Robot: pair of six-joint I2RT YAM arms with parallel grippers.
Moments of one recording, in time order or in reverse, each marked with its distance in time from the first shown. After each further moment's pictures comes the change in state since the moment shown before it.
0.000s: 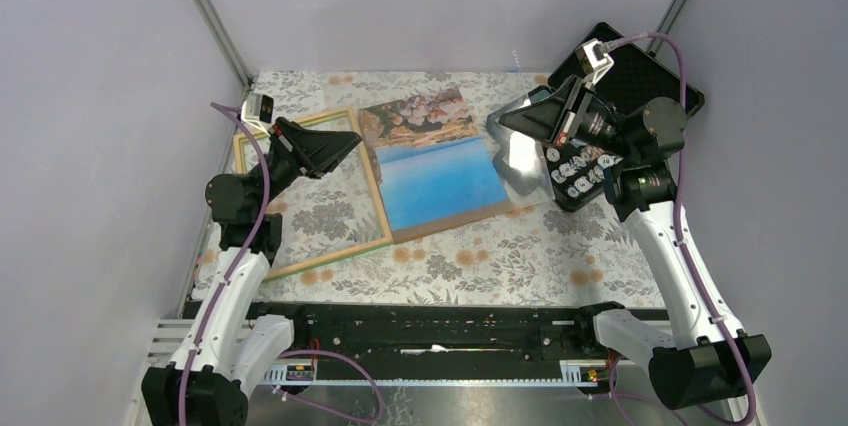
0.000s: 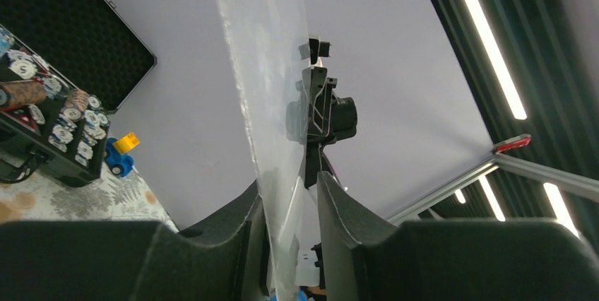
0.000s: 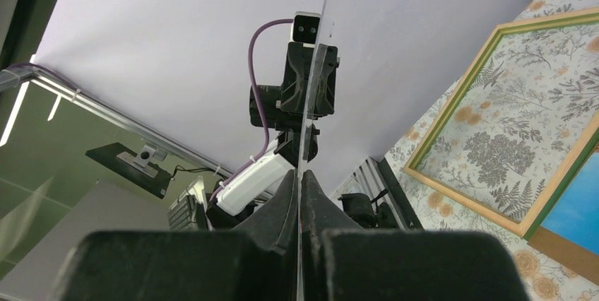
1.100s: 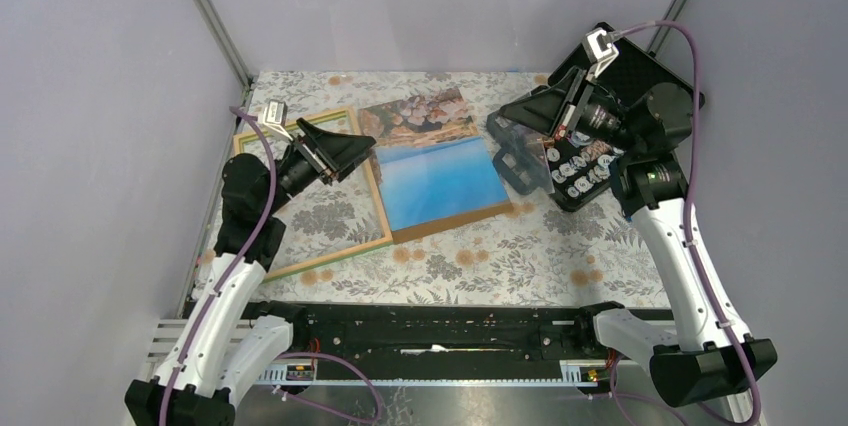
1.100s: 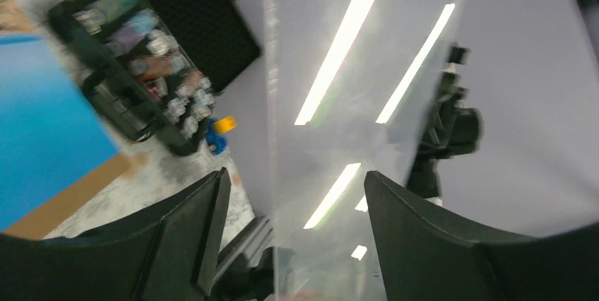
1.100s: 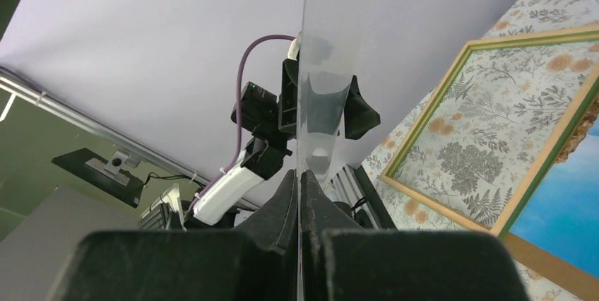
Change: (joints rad) left arm -0.125 -0.048 0.108 -0.650 -0.196 0.439; right arm 0.024 0.020 0.128 -0.212 0.044 -0.171
